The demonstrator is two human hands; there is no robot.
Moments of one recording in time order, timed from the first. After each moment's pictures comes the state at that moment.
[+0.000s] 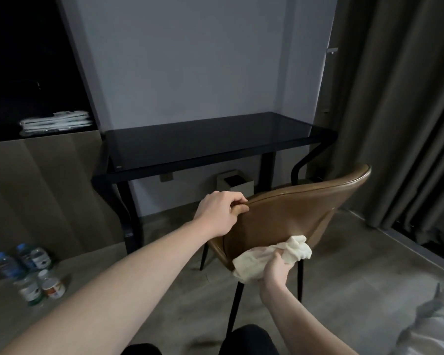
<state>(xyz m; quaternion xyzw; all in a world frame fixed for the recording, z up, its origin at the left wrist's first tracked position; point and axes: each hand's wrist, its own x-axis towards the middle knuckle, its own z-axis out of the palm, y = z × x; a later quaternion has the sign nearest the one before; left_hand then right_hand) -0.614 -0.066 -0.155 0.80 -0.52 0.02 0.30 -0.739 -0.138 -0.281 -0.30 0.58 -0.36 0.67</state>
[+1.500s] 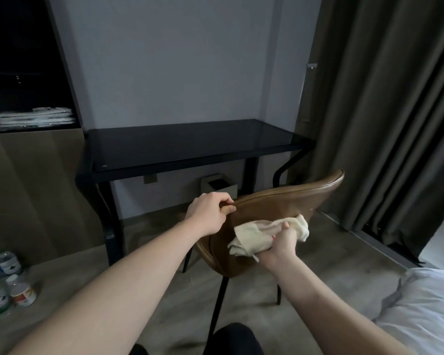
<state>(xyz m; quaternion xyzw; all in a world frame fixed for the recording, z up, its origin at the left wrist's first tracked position) -0.624 -0.060 -0.151 0.82 -0.48 -0.02 0.31 -0.766 -0.163 -0.209 -0.11 0.40 -0.35 0.84</state>
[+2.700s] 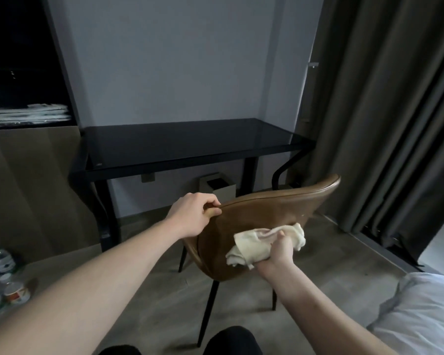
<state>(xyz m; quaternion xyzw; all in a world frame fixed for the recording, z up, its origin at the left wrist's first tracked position) -0.606 -0.045 -0.145 0.80 -0.53 -0.01 0.27 -0.779 -0.149 -0.196 -0.14 0.42 -0.35 0.83</state>
